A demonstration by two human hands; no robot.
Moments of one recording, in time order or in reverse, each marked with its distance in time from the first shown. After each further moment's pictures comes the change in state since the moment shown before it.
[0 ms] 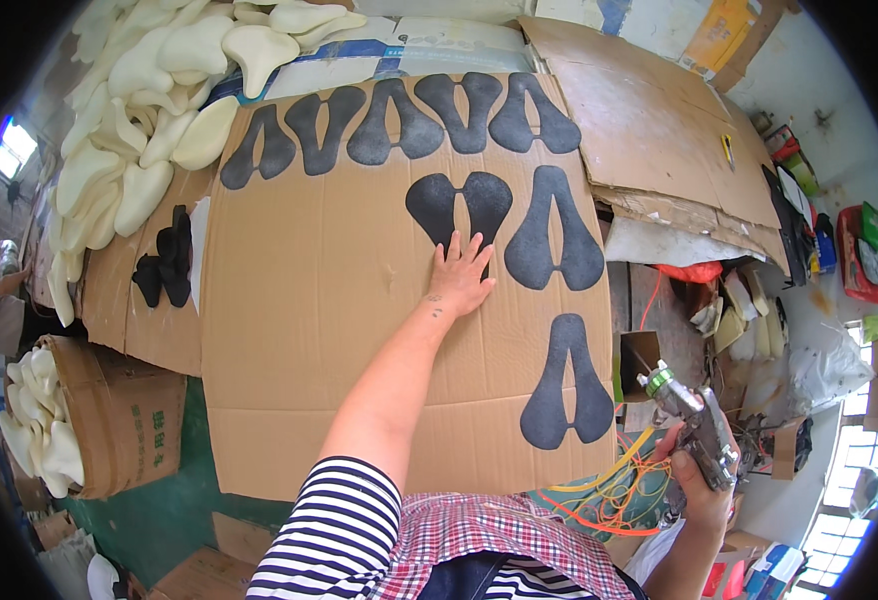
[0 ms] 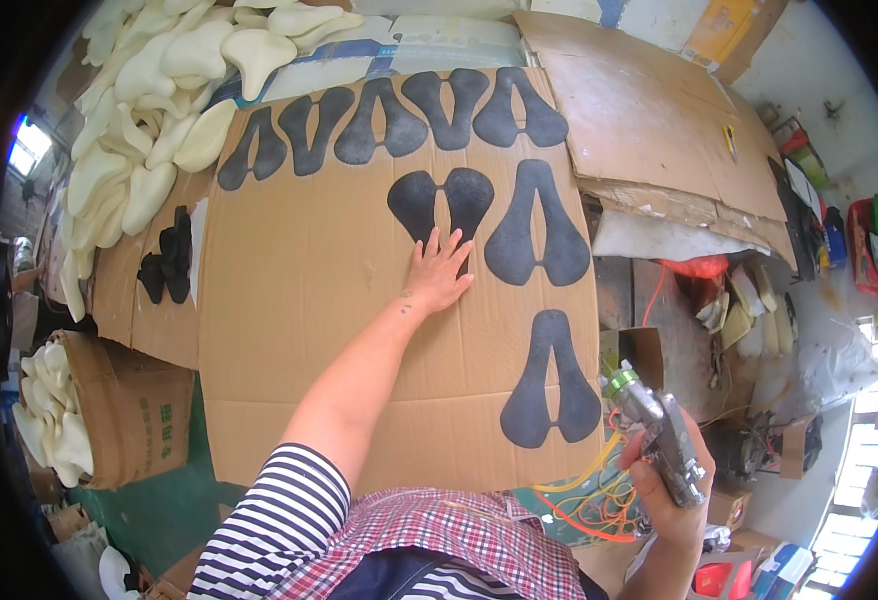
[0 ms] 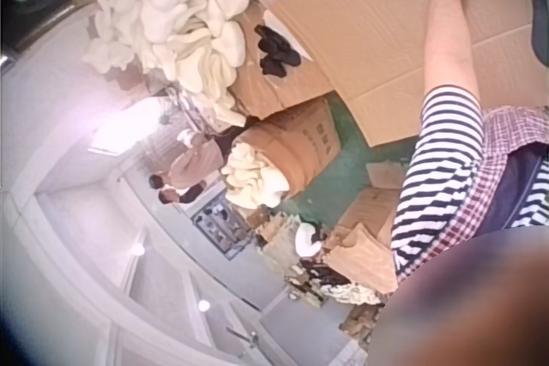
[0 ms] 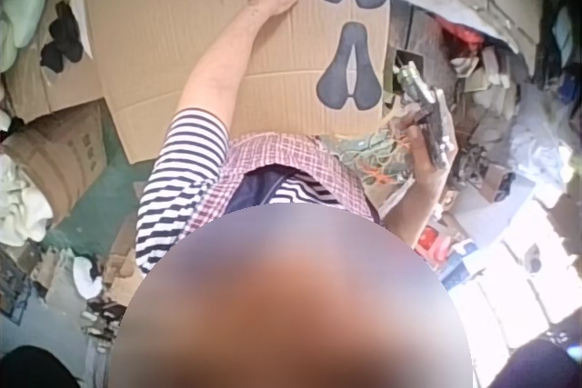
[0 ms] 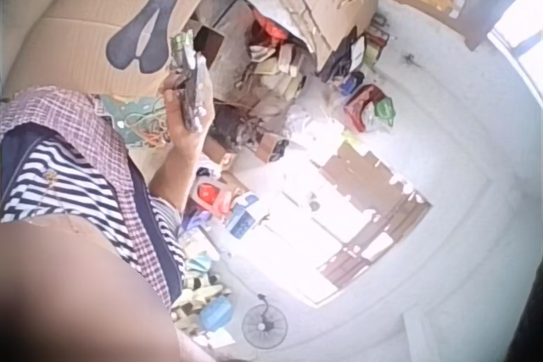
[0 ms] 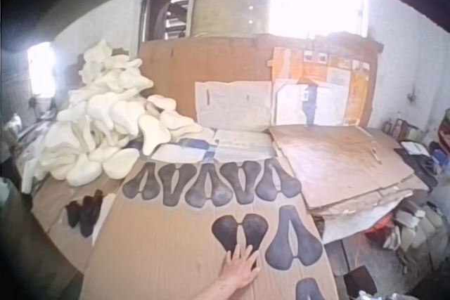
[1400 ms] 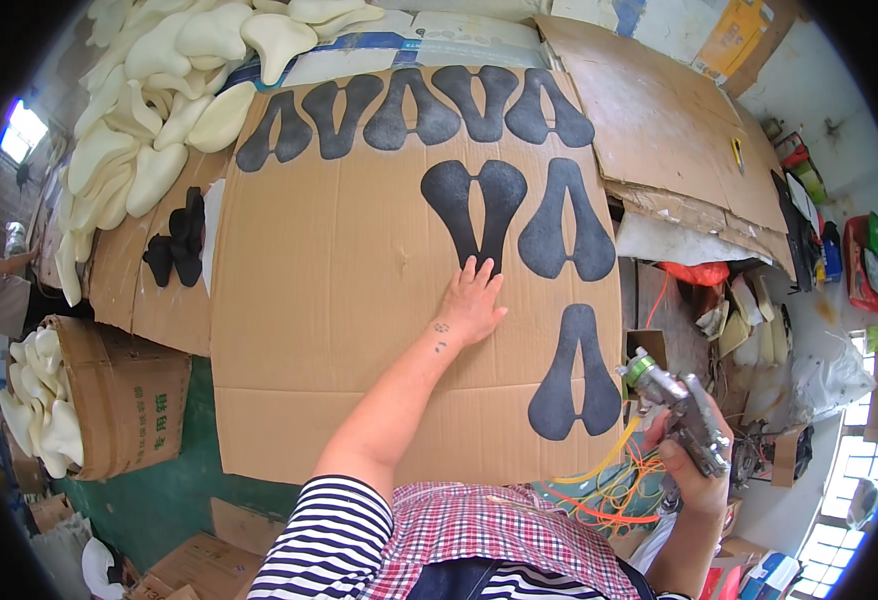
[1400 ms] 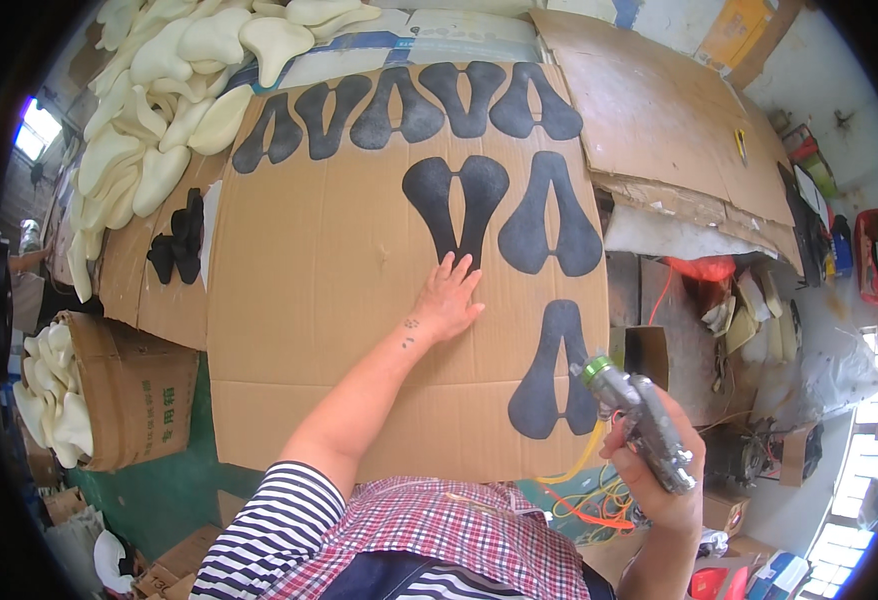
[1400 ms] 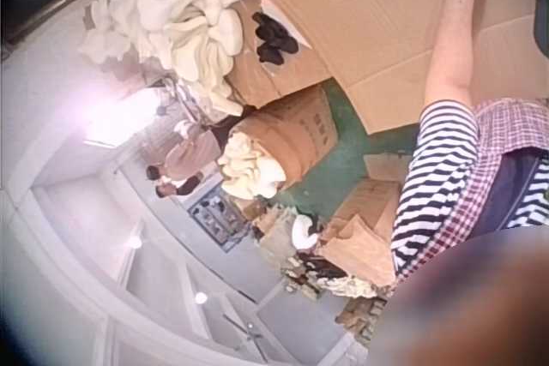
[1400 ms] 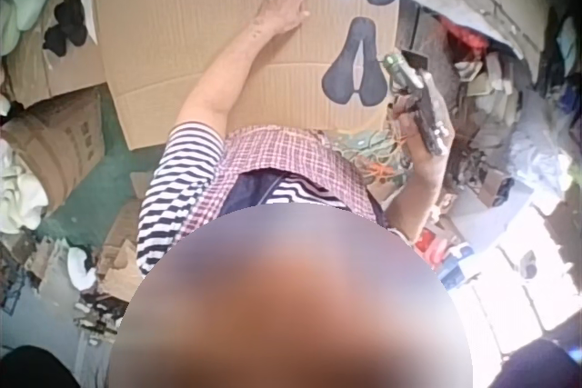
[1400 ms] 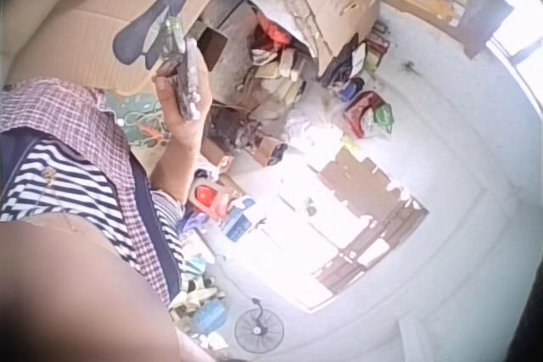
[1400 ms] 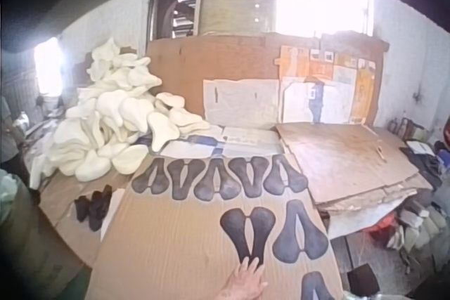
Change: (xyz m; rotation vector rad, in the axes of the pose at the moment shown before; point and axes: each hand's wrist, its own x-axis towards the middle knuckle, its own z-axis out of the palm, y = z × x) left_hand -0.066 0.016 0.009 -0.051 0.067 0.083; right_hand 0.006 -0.002 0.012 0.090 -0.205 -0.019
